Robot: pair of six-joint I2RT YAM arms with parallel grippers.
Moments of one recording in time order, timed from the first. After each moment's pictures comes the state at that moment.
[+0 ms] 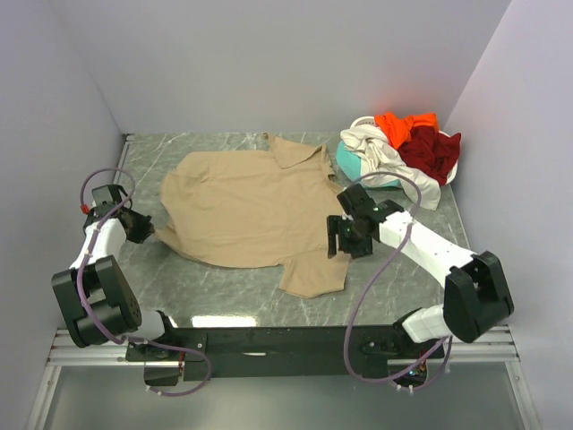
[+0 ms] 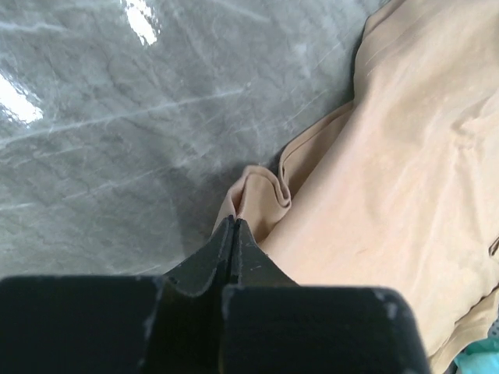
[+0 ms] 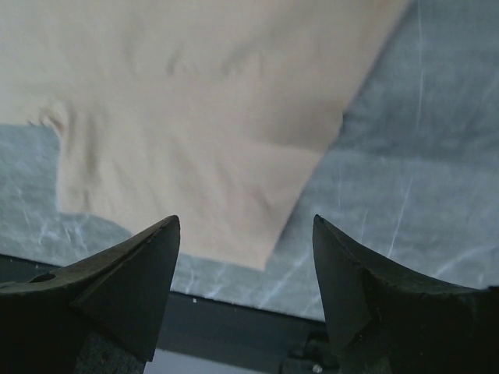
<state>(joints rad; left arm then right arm) 0.38 1.37 0.83 -0.43 0.06 -0.81 0.50 1.42 0.98 -0.76 -0.03 0.47</state>
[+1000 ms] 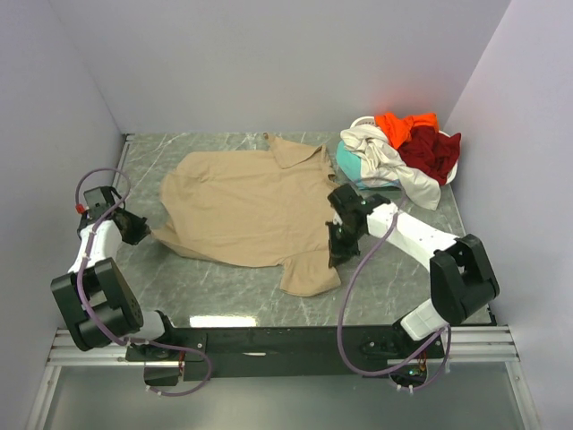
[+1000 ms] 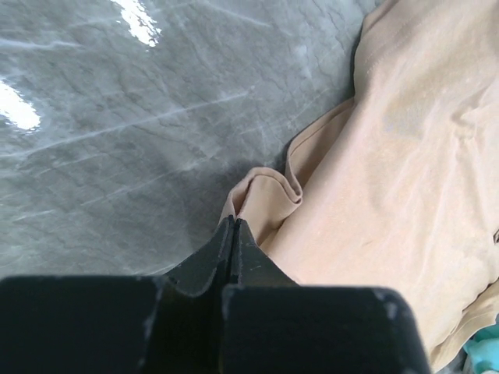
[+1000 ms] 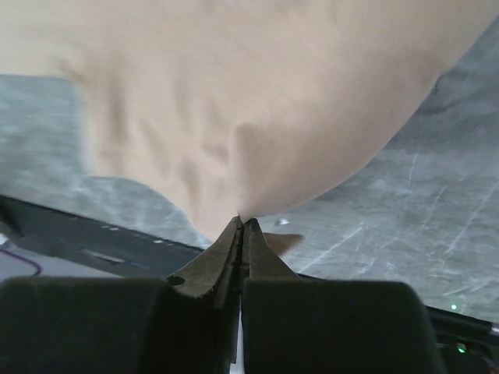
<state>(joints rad) 0.43 1.36 0.83 -0.44 0.11 -0.73 0.53 1.52 0.98 -0.85 -0.21 0.55</state>
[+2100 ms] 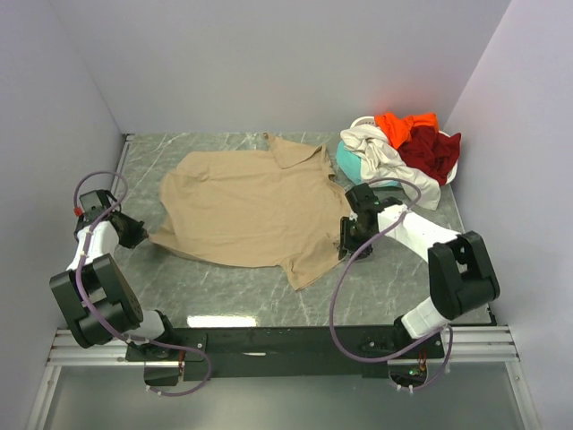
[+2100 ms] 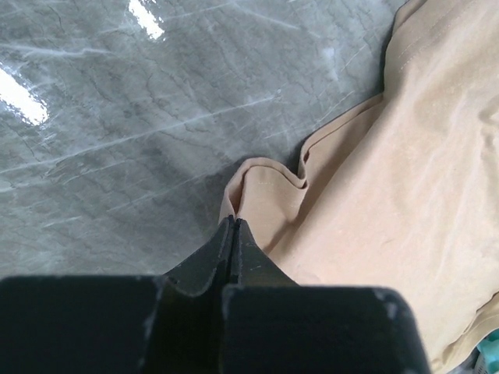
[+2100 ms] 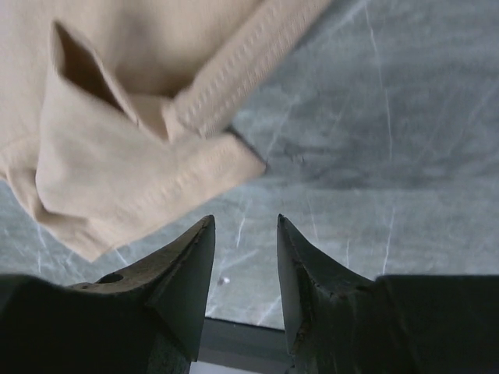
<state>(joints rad) 0.48 1.38 0.82 -0.44 0.14 -0.67 0.37 1.52 0.92 -0.73 -0.11 0.49</state>
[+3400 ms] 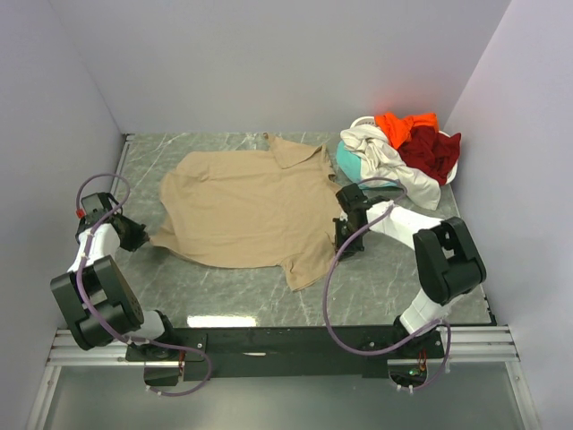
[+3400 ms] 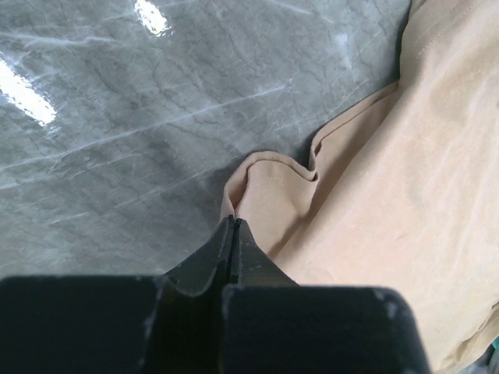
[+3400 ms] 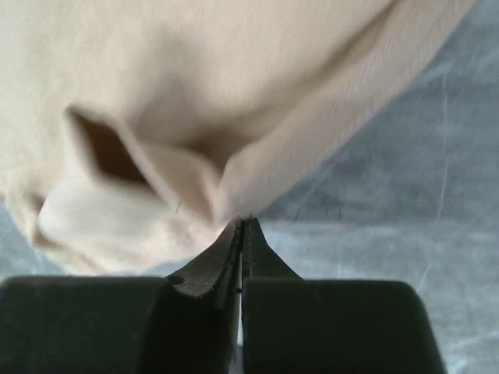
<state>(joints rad) 0.48 1.37 0.79 -0.43 0.14 -0.65 0.41 1.67 0.96 -0.64 -0.14 0.46</state>
